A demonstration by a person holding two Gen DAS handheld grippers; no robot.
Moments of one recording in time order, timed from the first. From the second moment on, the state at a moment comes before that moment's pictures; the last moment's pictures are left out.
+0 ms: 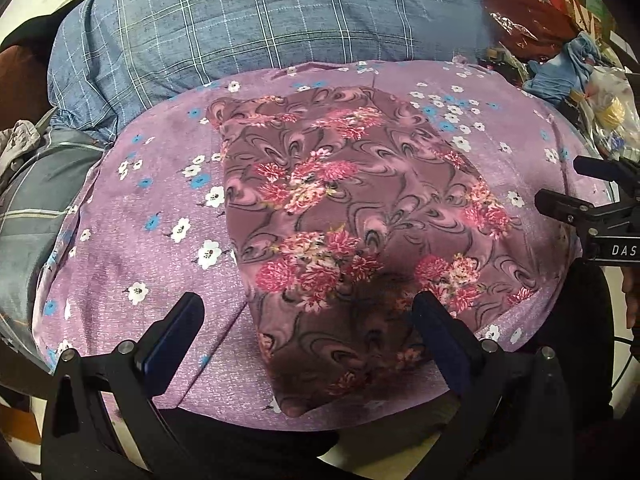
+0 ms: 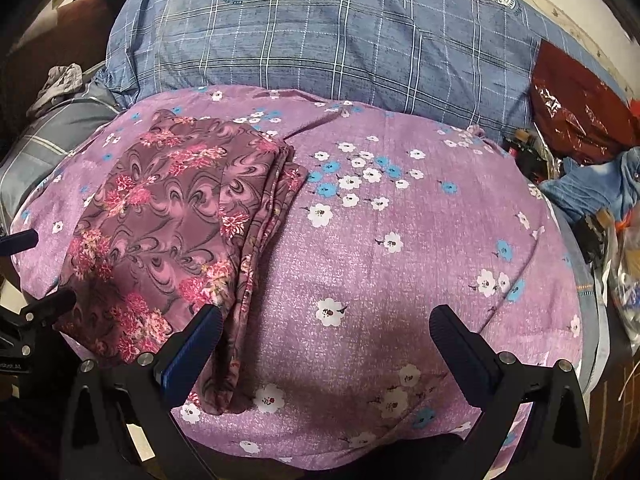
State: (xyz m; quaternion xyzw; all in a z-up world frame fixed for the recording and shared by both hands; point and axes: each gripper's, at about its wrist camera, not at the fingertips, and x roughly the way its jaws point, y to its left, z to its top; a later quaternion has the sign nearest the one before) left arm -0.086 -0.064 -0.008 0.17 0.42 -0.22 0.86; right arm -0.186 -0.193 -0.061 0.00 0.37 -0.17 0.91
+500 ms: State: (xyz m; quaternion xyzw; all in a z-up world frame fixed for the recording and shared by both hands) left arm -0.086 -0.070 -0.011 0.17 0.43 -0.23 0.86; right arm -0.185 -0.198 -0.067 0.01 0.37 -0.17 0.91
